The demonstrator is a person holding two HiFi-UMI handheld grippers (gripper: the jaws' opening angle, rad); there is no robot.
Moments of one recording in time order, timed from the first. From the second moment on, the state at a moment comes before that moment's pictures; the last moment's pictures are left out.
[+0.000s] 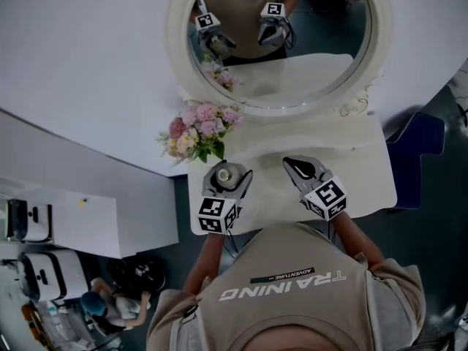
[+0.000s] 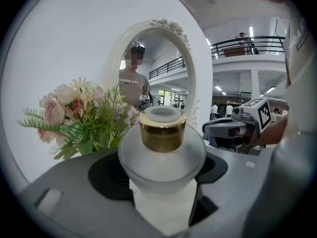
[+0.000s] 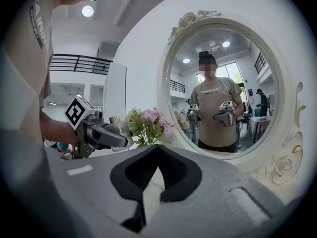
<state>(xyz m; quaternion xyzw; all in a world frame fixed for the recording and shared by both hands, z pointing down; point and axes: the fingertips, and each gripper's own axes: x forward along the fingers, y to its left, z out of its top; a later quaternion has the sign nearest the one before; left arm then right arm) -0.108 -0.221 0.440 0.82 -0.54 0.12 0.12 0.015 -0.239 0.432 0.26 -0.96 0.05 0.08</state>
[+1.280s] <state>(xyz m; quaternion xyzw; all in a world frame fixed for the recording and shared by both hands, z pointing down) -0.100 -0.224 0.434 0.83 -0.53 0.17 0.07 0.016 -0.235 0.402 0.29 -0.96 0.04 0.04</state>
